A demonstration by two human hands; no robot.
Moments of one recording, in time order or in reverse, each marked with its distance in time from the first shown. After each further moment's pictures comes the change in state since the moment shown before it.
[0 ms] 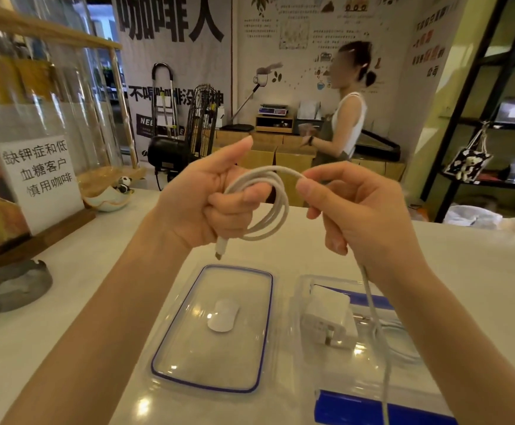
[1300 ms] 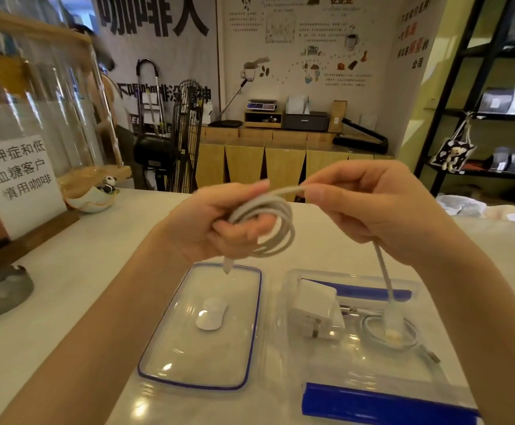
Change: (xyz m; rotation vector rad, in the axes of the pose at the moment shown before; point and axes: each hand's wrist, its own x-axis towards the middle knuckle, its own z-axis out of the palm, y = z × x) left_hand 0.015 -0.023 -0.012 0.413 0.063 -0.023; right_hand 0.004 -0.014 -0.038 -0.043 -0.322 0.115
